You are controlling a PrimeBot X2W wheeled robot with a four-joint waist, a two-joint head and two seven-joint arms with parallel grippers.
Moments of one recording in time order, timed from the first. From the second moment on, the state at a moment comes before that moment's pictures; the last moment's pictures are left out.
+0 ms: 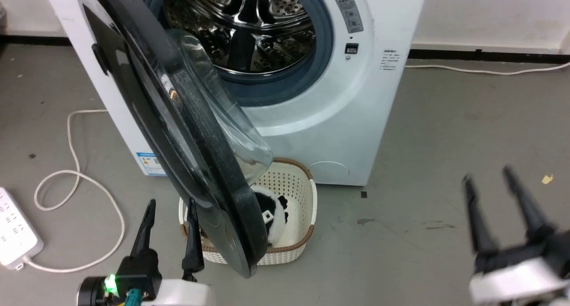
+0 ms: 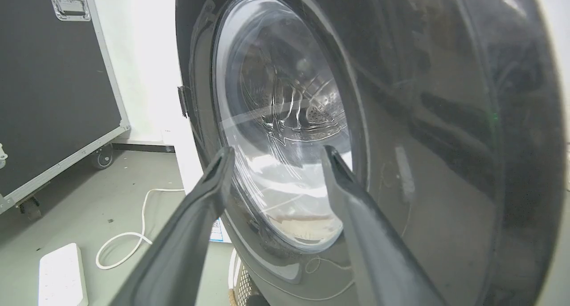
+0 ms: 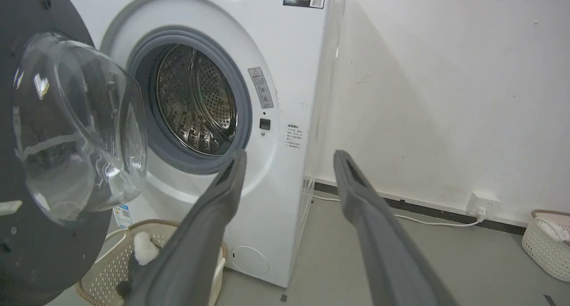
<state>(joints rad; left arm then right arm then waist) 0.02 0.07 -0.11 -0.01 -0.08 0.14 -0.26 -0.04 -0.18 -0.02 -0.05 0.12 0.13 -0.24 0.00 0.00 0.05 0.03</state>
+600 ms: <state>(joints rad) 0.04 0.06 -0.09 0.02 -0.08 0.12 -0.26 0.10 -0.06 -0.06 -0.10 0.02 0.13 -0.26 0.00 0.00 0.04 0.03</state>
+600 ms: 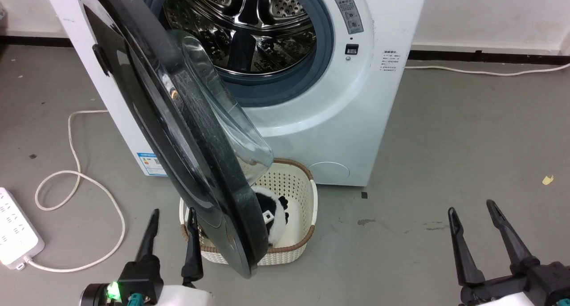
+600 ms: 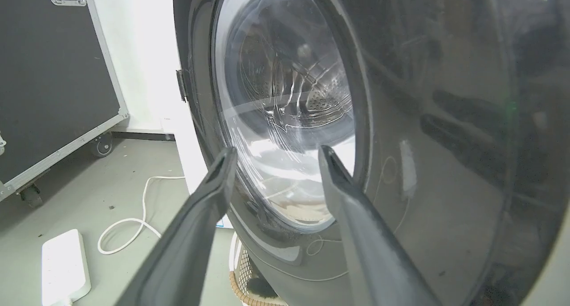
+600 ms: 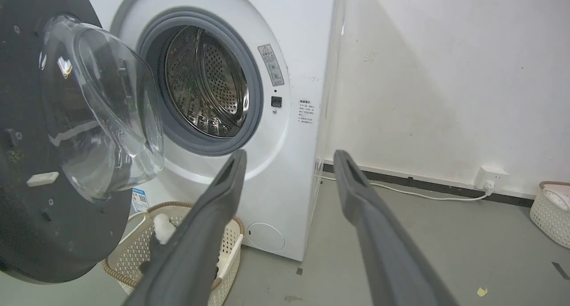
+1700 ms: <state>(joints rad) -0.15 0.05 -0.19 -0.45 -0.07 0.14 -0.25 0.10 -0.05 -0.05 -0.07 0.05 0.13 -0.26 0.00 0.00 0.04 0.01</state>
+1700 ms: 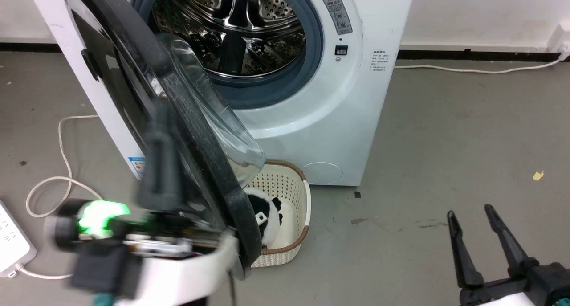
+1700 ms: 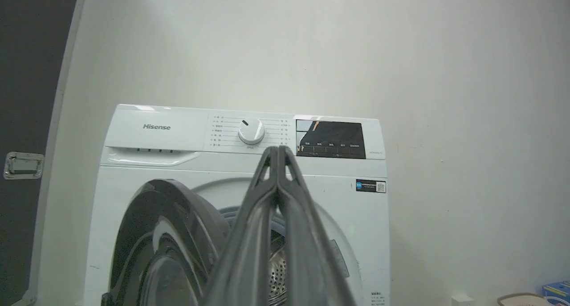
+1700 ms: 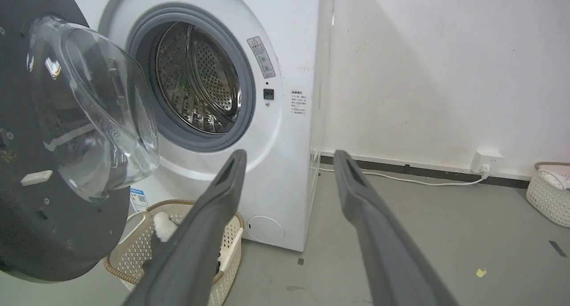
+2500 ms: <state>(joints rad) -0.09 0.05 -0.43 0.08 -0.16 0.16 -0.19 0.07 -0.05 -0.07 -0.05 0.07 0.13 -0.26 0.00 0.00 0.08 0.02</state>
